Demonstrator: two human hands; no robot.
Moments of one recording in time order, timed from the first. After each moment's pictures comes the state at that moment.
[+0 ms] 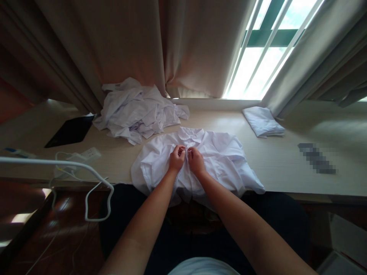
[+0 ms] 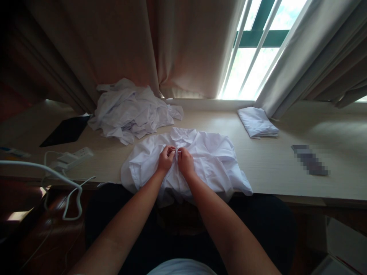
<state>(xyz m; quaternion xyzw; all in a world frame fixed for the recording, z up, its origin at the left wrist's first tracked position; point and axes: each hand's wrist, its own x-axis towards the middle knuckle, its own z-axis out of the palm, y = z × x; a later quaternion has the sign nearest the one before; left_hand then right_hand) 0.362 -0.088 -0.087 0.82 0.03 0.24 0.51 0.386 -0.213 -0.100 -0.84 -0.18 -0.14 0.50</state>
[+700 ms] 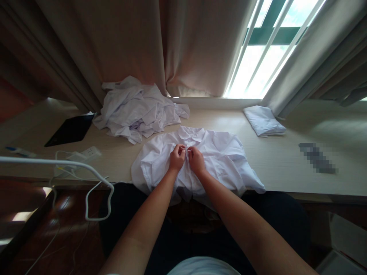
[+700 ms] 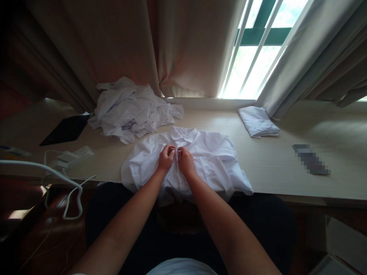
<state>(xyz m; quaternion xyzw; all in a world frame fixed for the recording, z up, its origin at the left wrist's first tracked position) 0.362 -0.088 -0.088 0.82 0.03 0.24 0.51 0.388 -0.211 -0.102 -0.84 -0.18 -0.13 0.49</state>
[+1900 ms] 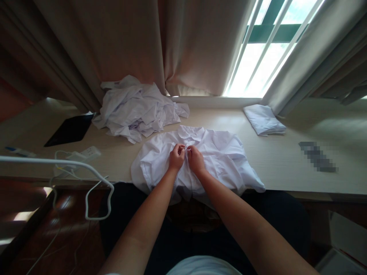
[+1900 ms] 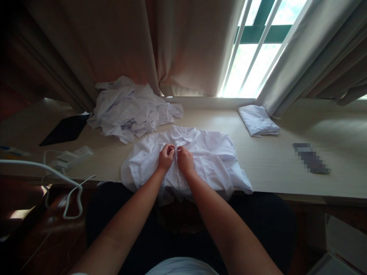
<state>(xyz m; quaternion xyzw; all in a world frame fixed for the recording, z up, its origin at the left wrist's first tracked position) 0.361 -0.089 -0.085 0.83 0.04 0.24 0.51 0.387 -0.212 -0.103 -0.86 -0.18 -0.13 0.47</state>
